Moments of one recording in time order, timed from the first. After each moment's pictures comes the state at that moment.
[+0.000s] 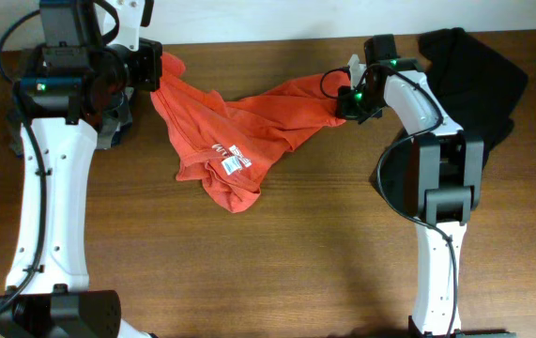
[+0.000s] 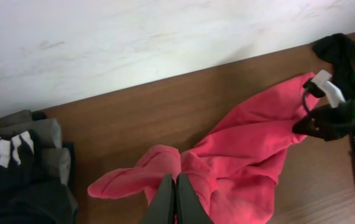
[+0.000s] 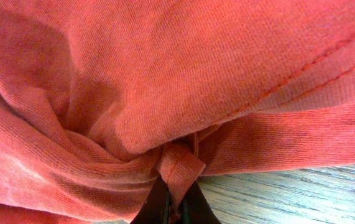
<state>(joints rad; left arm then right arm) -0.02 1.73 1.90 -0.83 0.31 0.13 0.05 2.46 2.05 -0.87 -0.34 0.06</state>
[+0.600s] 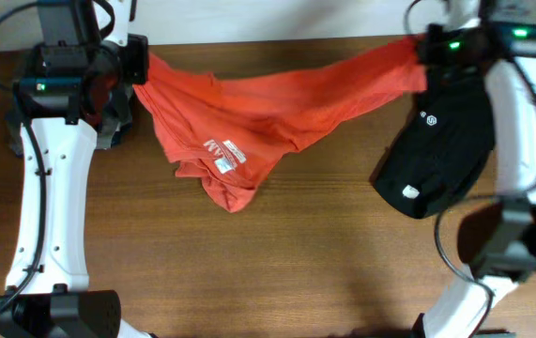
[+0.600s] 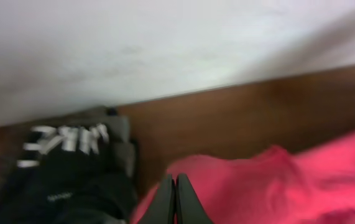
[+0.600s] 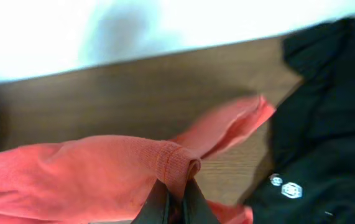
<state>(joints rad) -0.01 1.73 1.90 -0.77 0.05 0.14 -0.17 1.98 2.13 -1.00 -0.35 0.06</state>
